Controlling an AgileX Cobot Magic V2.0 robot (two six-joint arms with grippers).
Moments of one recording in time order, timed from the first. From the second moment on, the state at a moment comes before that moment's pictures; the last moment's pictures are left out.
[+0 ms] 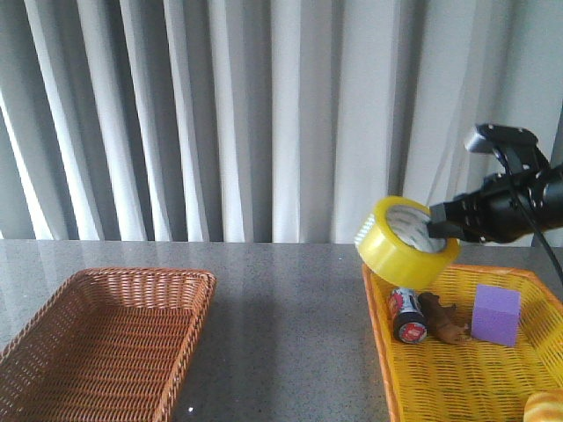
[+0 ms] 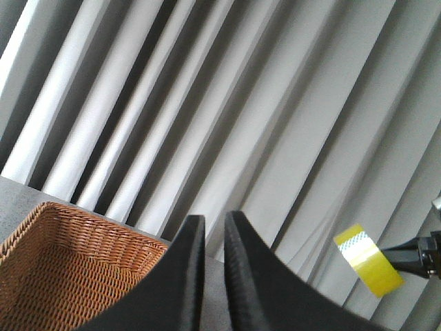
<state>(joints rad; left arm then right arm) -0.06 -0.01 -0.27 -0.50 0.13 -0.06 -0.04 1.76 -1.75 0.65 0.88 -0.57</state>
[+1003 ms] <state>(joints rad) -0.06 -0.01 -0.27 -0.50 0.13 -0.06 0.34 2.10 -1.77 0.39 0.89 -0.55</state>
